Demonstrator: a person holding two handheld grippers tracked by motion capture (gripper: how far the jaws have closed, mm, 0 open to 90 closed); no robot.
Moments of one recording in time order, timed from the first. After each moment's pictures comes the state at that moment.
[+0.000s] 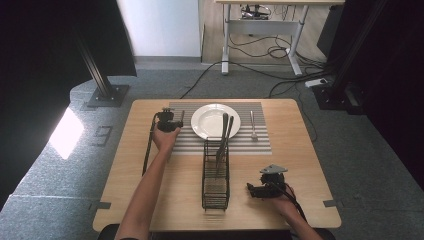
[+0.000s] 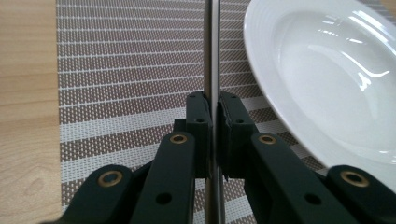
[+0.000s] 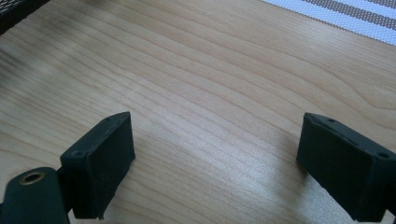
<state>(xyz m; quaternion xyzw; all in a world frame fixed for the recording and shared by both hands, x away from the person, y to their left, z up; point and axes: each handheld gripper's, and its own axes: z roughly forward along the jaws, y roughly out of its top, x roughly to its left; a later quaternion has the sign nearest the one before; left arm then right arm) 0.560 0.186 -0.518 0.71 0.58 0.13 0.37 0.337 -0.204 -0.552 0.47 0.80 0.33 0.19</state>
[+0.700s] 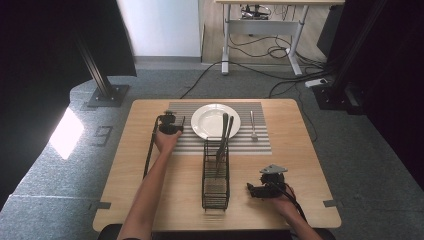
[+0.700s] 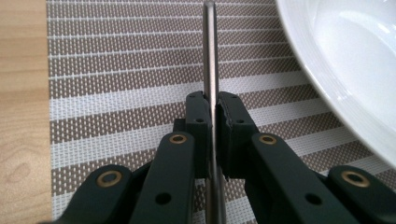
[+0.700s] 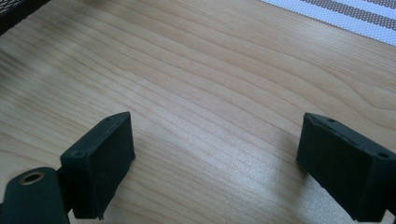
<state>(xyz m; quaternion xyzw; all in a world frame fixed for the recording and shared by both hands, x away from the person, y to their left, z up) 0.564 0.183 -0.534 0.72 0.60 0.12 0.33 0.337 -0.204 -0.552 0.47 0.80 0.33 0.19</state>
